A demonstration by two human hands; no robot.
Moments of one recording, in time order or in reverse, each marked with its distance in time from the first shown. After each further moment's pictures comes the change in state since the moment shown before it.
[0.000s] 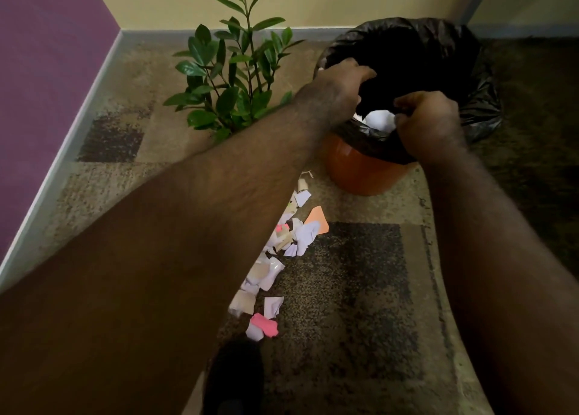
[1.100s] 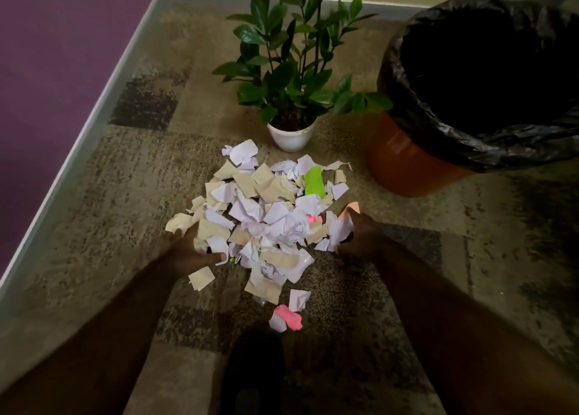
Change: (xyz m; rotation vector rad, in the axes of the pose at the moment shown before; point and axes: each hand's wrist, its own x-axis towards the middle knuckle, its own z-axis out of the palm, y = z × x) left_hand -0.363 -0.243 0.126 -0.470 -0.301 -1.009; right_hand -0.102 0.078 0.206 -0.259 -0.845 -0.004
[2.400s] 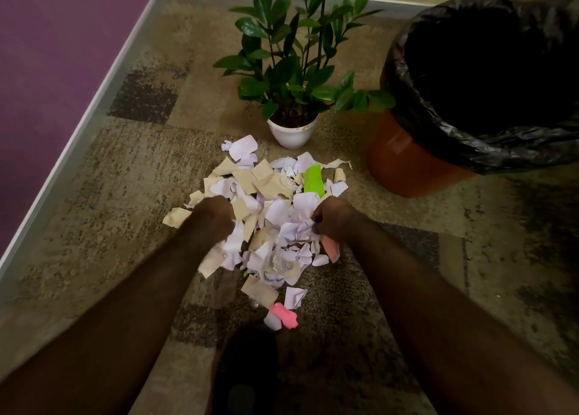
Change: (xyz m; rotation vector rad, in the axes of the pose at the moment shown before) left_hand -0.014 0.115 -0.010 0.648 0.175 0.252; right_hand -0.008 -0.081 -0.023 -0.242 -0.039 -0.223
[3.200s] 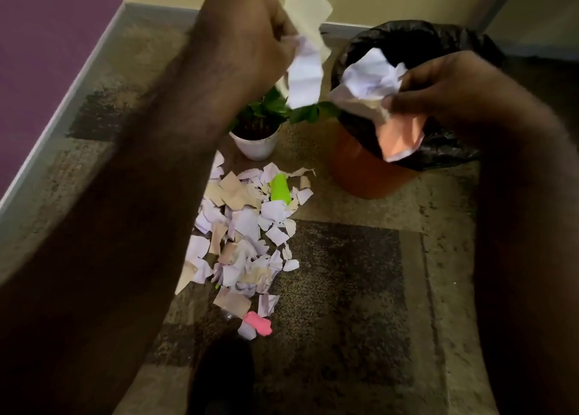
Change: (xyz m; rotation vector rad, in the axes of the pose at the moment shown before) left_hand -0.067 0.159 -0.247 -0.572 0.620 0.269; right_hand -0.153 0.039 -0.218 0.430 0.563 -0.025
